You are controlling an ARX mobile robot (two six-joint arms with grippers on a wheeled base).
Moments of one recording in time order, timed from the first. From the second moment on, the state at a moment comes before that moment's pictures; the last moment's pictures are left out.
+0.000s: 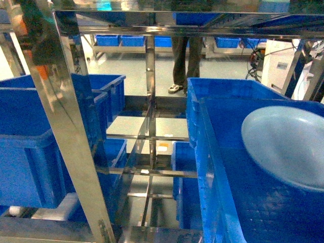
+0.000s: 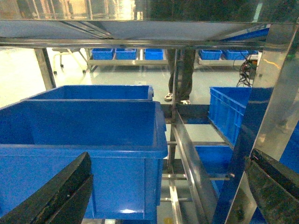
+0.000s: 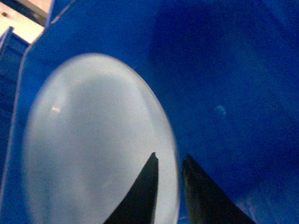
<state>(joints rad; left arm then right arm) 0.00 0.01 0.01 0.00 0.00 0.00 -0.16 1.71 0.70 0.32 -0.24 0.53</state>
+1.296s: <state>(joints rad) 0.00 0.01 0.01 -0.01 0.00 0.00 0.00 0.37 0.05 0.32 0.00 0.01</state>
